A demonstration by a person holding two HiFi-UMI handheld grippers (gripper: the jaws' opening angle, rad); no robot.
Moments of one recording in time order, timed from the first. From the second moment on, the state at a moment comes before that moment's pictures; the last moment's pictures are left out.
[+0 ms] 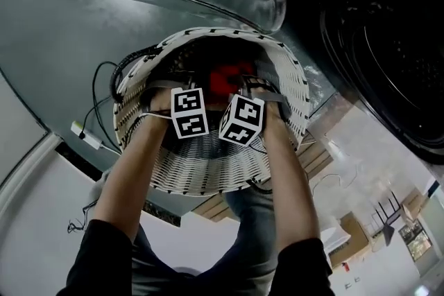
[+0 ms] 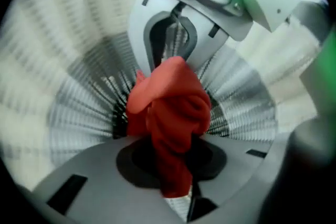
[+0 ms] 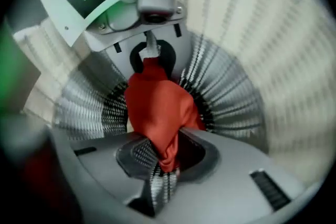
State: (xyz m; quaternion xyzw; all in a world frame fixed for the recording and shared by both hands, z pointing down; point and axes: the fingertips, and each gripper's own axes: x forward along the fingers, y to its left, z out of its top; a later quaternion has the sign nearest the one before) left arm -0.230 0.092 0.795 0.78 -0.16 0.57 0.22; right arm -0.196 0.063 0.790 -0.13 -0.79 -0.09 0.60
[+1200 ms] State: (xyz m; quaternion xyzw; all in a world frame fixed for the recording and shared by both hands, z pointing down) left arm -0.206 0.055 0.428 0.79 -0.35 0.47 0.17; right arm -0.159 0.034 0.441 0.08 -0.89 0.03 0.44
